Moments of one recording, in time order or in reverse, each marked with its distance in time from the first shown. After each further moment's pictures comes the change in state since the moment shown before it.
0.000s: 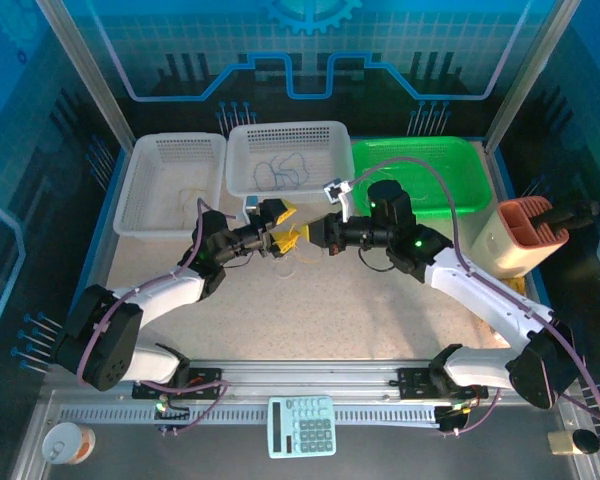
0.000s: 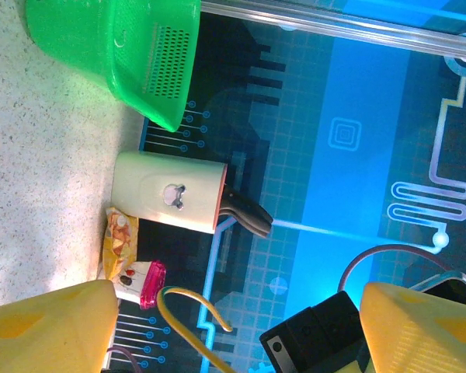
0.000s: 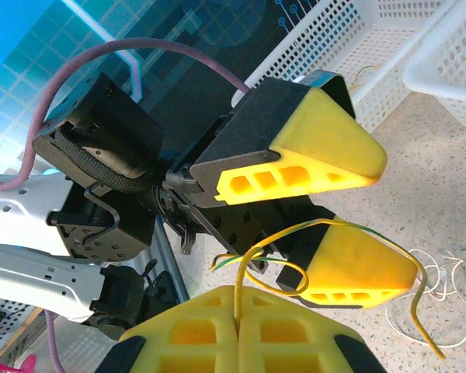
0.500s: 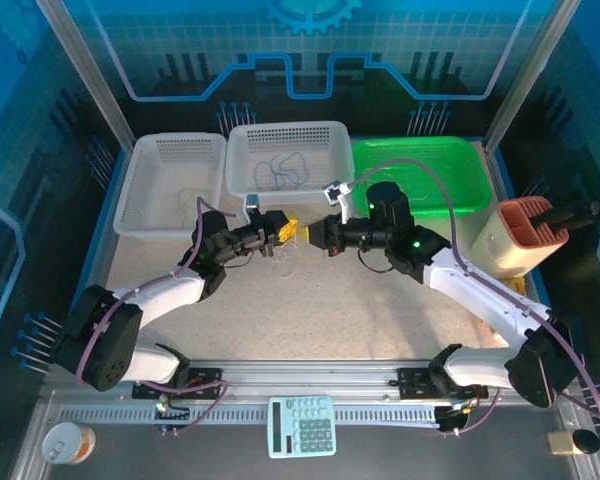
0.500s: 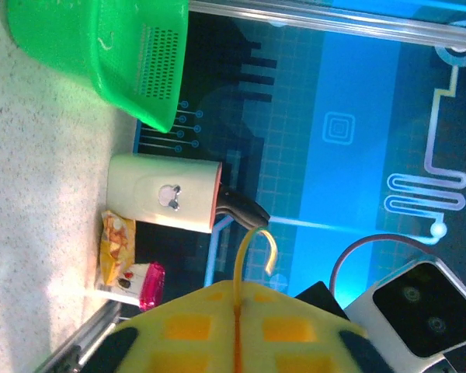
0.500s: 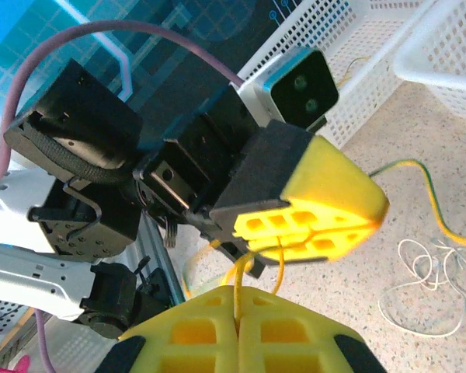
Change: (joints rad) left arm -0.005 -0.006 0.000 0.022 -0.010 0.029; right arm -0.001 -0.012 -0.034 0.006 0.016 0.000
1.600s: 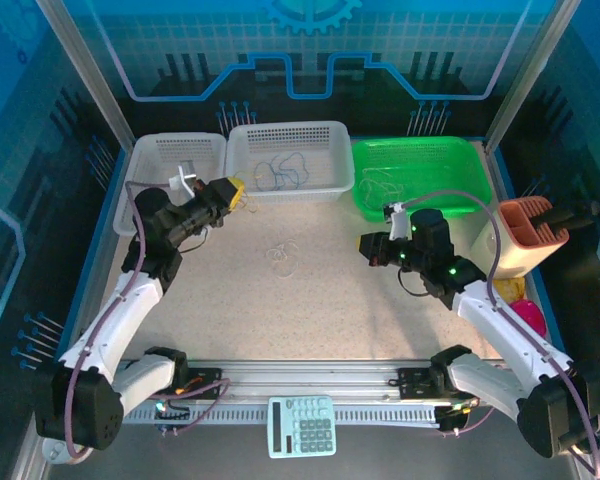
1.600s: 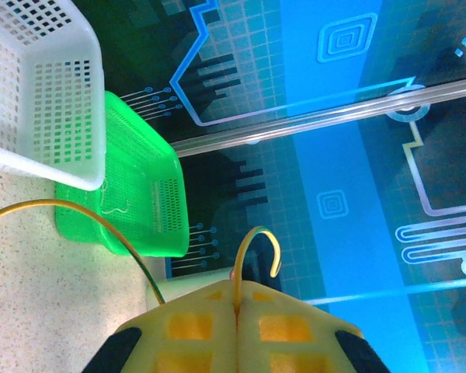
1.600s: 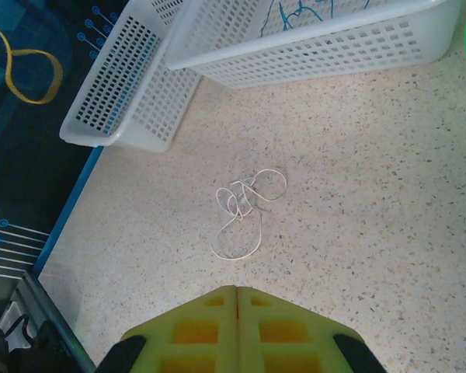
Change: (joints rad) left arm 0.295 -0.317 0.191 -0.521 -0.018 0.366; right arm -0.249 -0.246 -0.283 -0.106 0.161 0.035
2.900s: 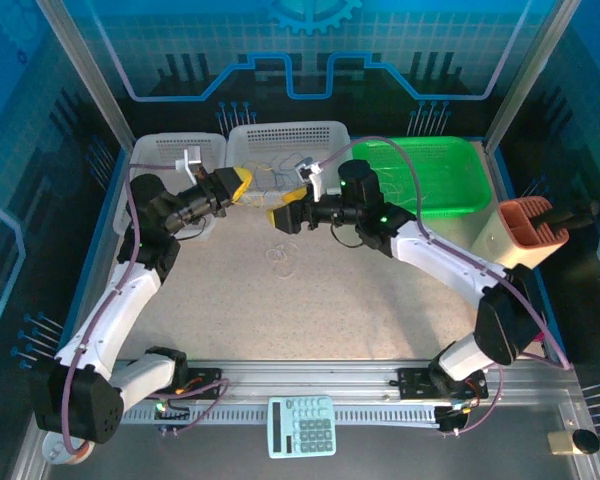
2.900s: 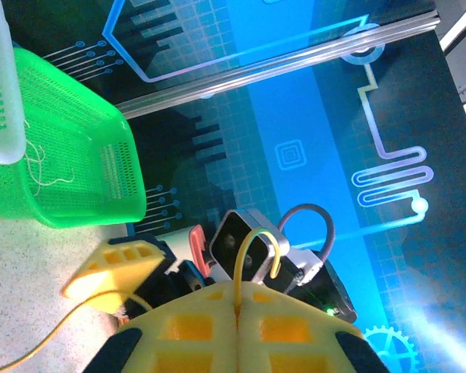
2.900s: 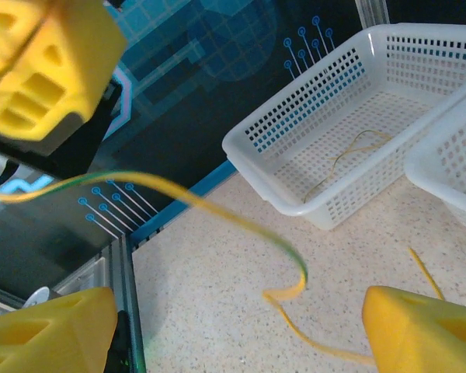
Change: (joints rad) left arm -0.016 0.034 0.126 0.004 0.158 -0.032; right arm 0.275 0.555 0.515 0.269 -0.167 -0.144
